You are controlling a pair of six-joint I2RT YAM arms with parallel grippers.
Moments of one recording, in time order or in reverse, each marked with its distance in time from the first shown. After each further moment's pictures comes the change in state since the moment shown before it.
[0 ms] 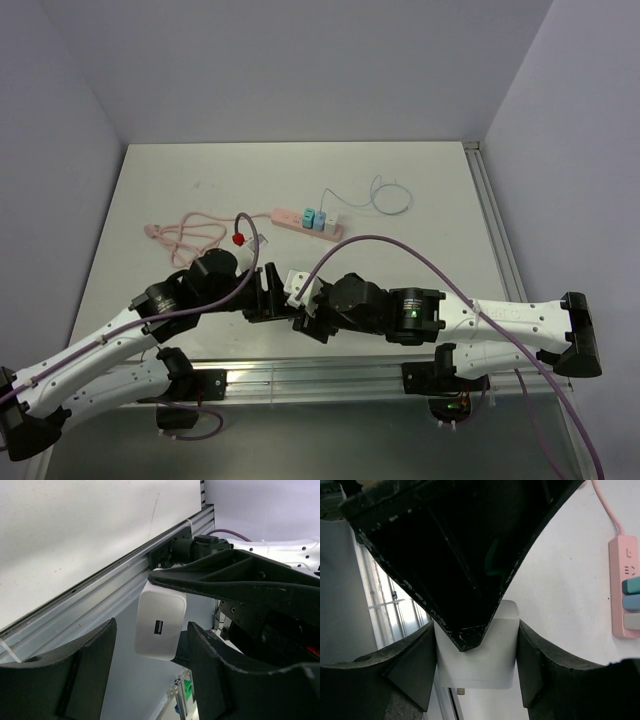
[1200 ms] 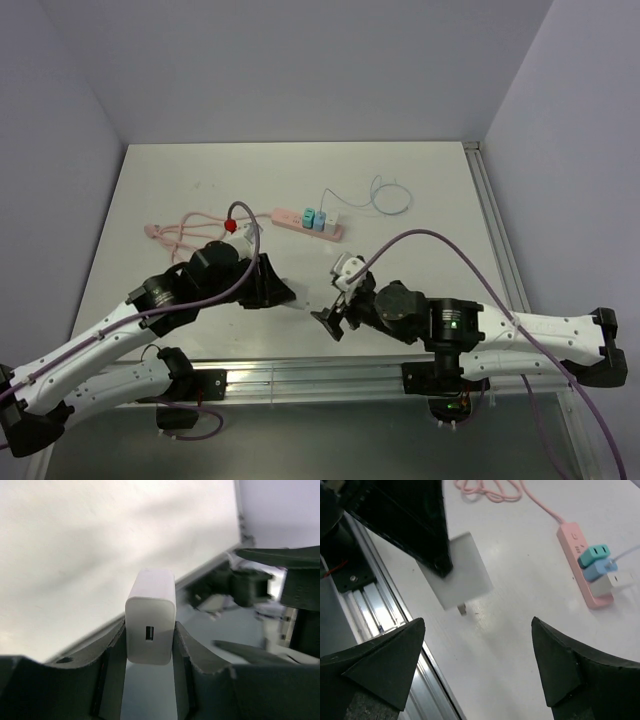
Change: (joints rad) left arm 0.005 0.047 0.081 -0.077 -0.162 0.145; right arm 0.011 -0.232 -0.148 0.089 0.224 0.135
